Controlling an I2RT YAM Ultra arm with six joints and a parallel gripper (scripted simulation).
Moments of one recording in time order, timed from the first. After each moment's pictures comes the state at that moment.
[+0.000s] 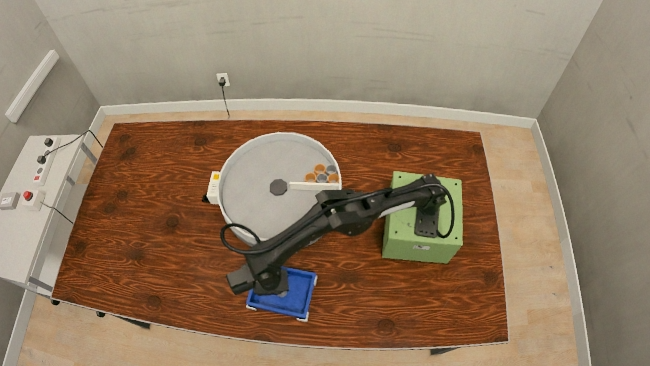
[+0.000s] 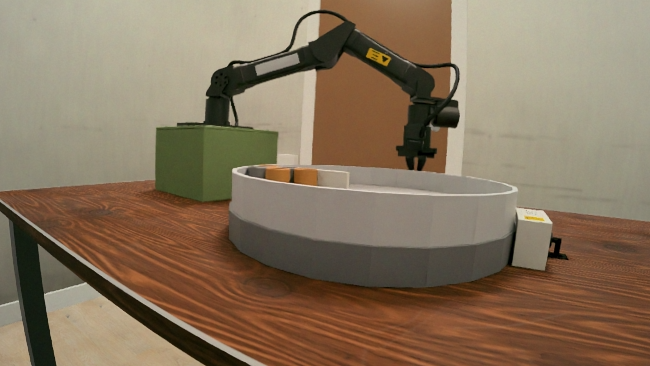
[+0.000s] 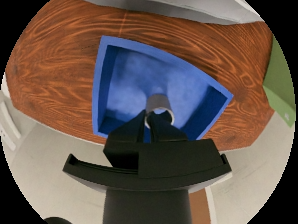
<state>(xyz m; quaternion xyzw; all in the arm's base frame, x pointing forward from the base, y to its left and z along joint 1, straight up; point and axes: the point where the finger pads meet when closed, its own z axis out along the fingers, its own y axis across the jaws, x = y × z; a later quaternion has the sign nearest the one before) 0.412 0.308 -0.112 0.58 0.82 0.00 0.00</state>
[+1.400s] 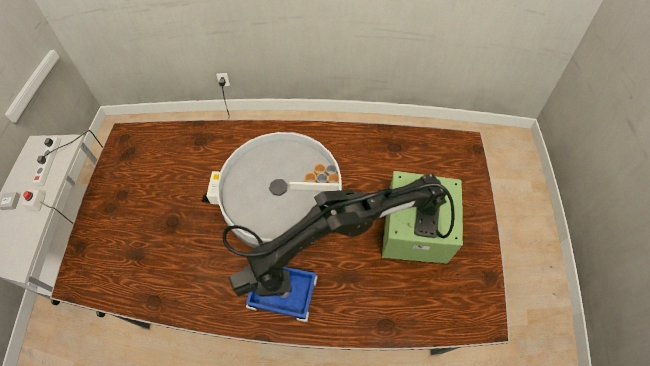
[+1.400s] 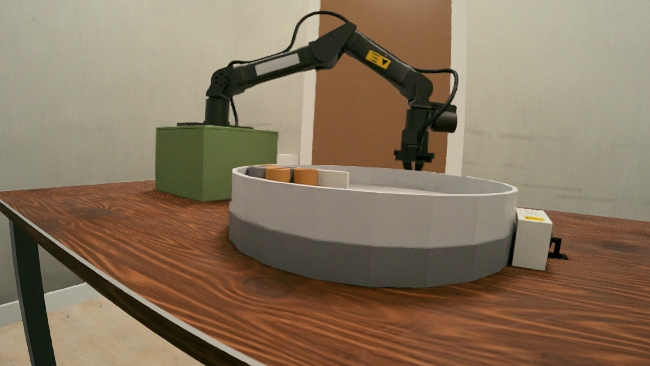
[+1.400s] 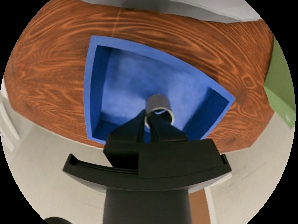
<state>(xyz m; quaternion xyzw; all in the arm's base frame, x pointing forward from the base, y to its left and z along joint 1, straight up) 0.406 0.306 -0.124 0.58 0.82 0.00 0.00</state>
